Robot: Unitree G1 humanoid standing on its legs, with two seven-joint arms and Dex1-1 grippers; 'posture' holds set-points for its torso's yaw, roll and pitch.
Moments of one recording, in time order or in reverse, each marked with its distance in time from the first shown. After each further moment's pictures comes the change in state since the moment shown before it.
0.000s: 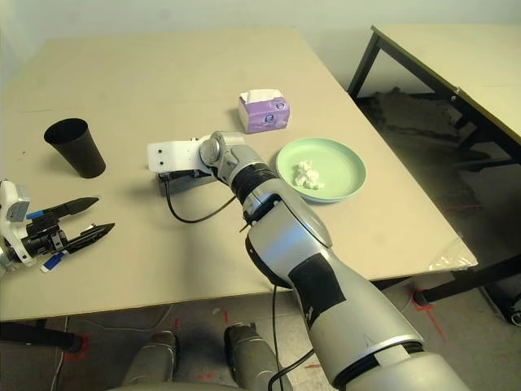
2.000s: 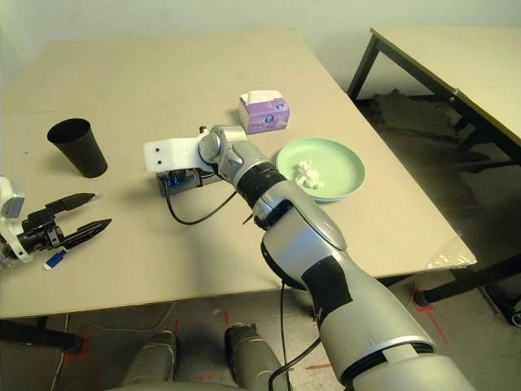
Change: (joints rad) left arm -0.018 0.009 0.004 0.003 -0.002 0.002 0.015; right arm 0.103 0.002 0.156 -0.077 0.016 0.050 -0.078
